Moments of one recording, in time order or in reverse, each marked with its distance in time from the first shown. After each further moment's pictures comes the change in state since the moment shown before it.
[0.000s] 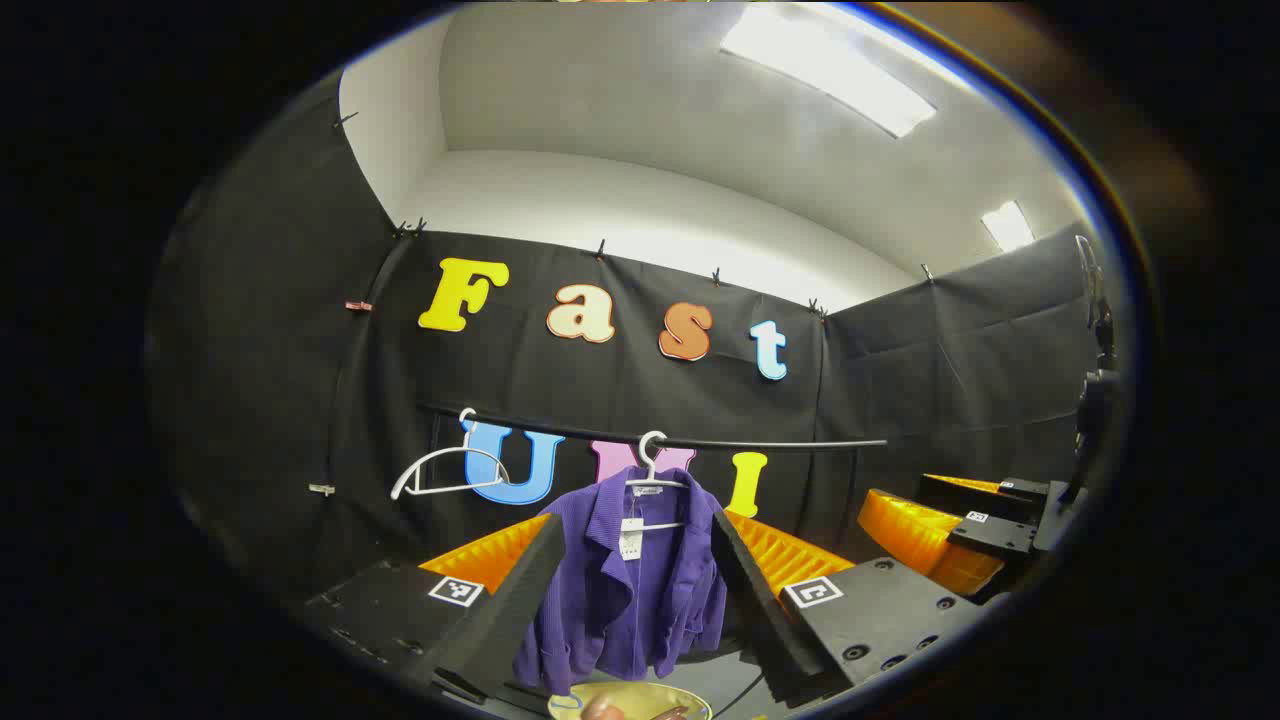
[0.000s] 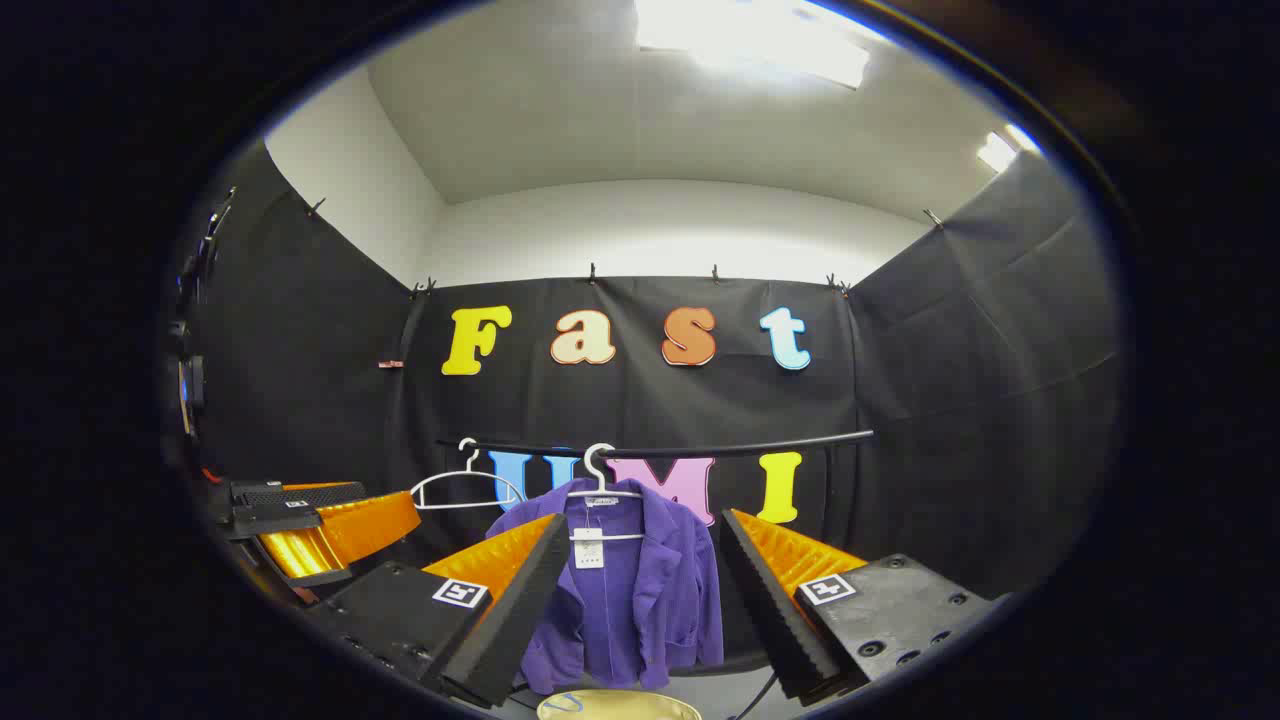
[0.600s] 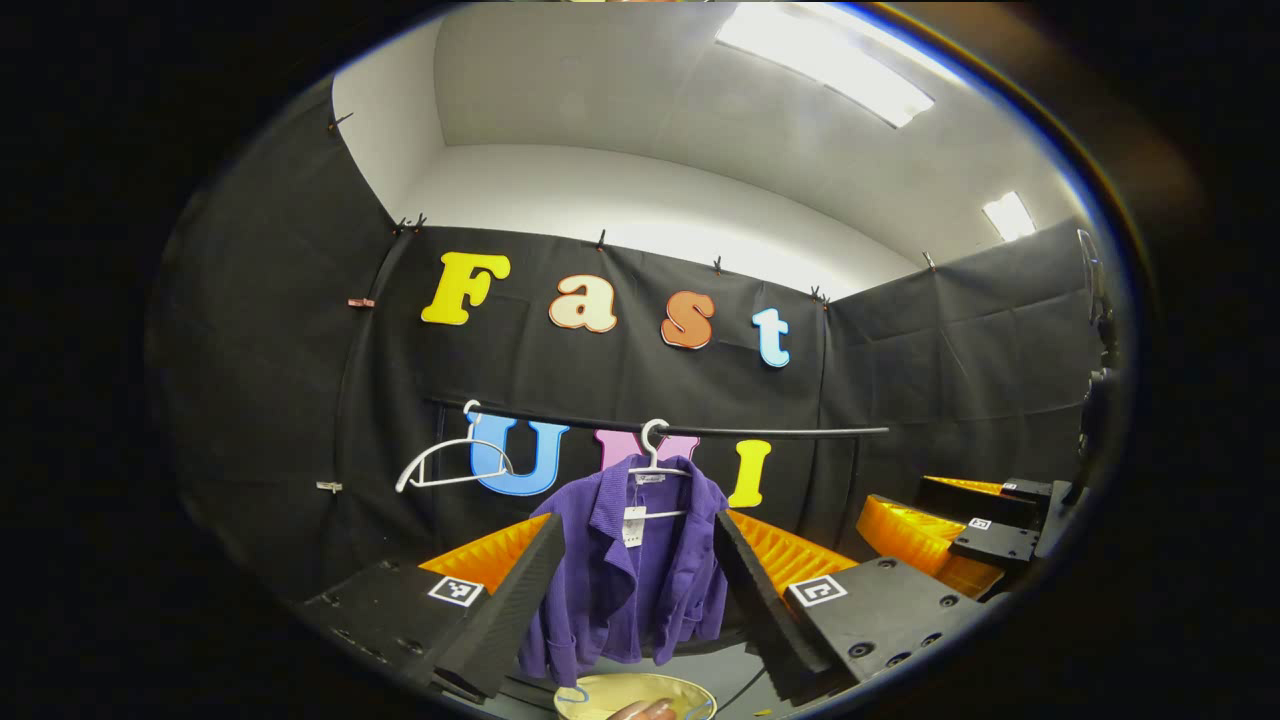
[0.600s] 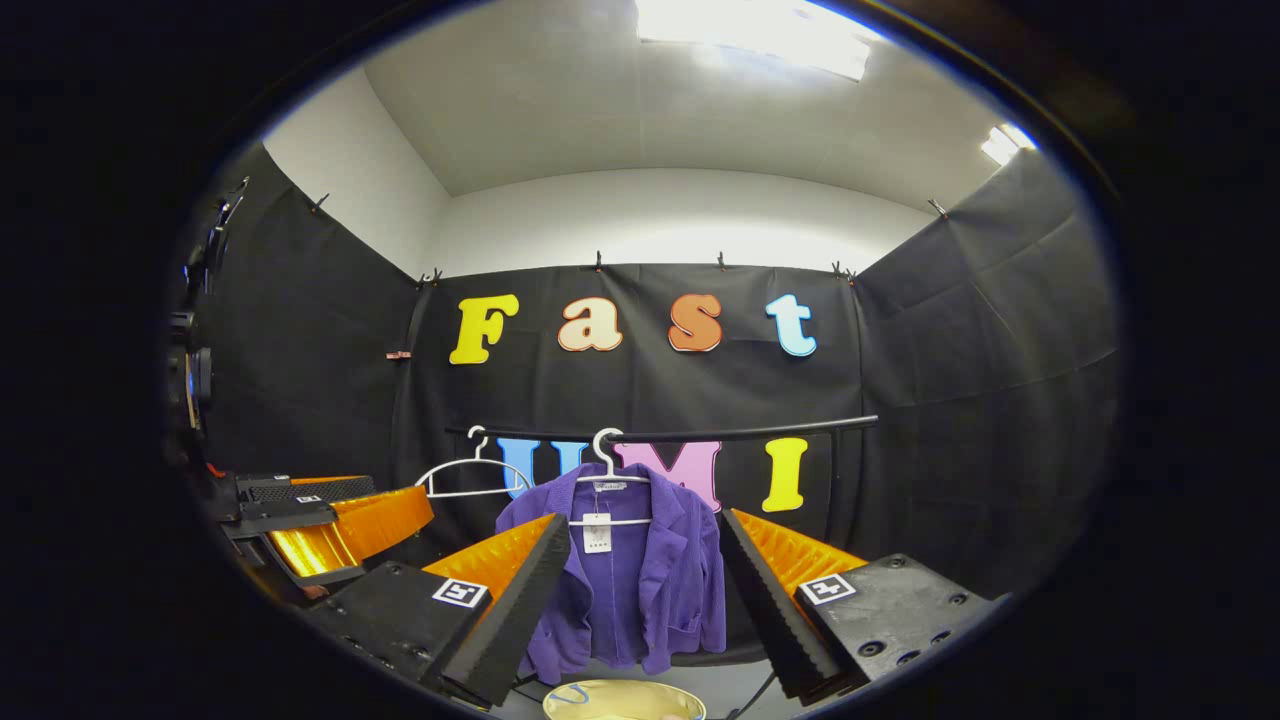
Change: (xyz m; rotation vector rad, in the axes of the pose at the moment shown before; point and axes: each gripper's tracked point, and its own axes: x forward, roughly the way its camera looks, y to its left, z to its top) left arm -0.006 -0.004 -0.008 0.034 0.028 0.020; right arm -0.010 0.003 -0.009 0.000 0.039 0.015
